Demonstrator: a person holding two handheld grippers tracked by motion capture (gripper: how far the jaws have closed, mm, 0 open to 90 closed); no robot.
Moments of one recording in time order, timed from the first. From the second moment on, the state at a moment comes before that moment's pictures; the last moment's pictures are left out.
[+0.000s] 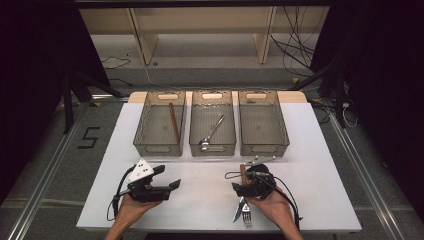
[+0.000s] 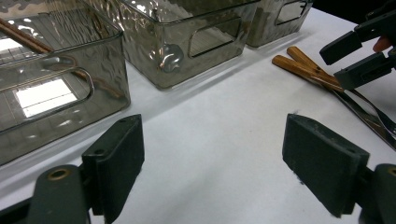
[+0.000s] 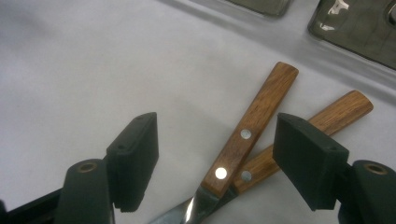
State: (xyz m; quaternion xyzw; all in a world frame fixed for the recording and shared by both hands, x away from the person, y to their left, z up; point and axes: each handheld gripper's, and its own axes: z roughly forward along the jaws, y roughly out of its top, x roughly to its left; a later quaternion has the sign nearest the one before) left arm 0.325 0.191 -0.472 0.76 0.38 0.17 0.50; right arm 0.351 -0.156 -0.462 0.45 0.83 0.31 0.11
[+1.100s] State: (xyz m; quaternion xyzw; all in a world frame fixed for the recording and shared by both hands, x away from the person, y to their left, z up) left arm 0.314 0.185 -0.479 0.77 0.36 0.18 0.49; right arm 0.344 -0.153 -0.471 0.45 0.84 0.29 0.11
